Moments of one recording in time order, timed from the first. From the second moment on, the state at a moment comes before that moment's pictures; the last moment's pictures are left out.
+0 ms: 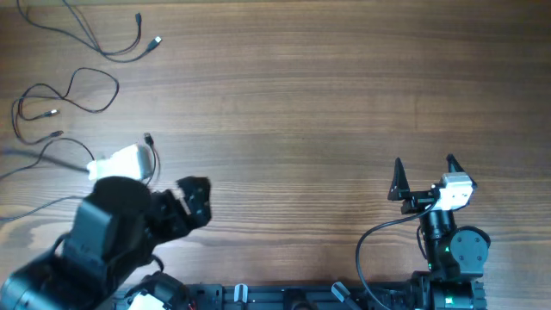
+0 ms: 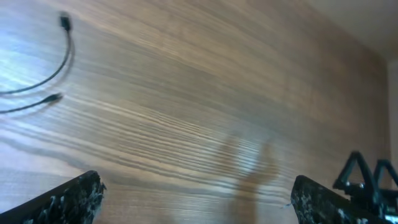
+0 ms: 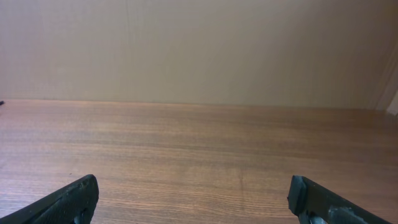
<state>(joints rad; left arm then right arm) -0.49 0.78 1.33 -1.37 -0.10 -0.81 -0.04 0.02 0.01 -0.01 -0.10 -0.01</state>
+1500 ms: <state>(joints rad) -0.01 0.06 0.35 -0.35 0.36 -0.25 -0.04 0.02 0.01 0.00 -0.10 -0.01</state>
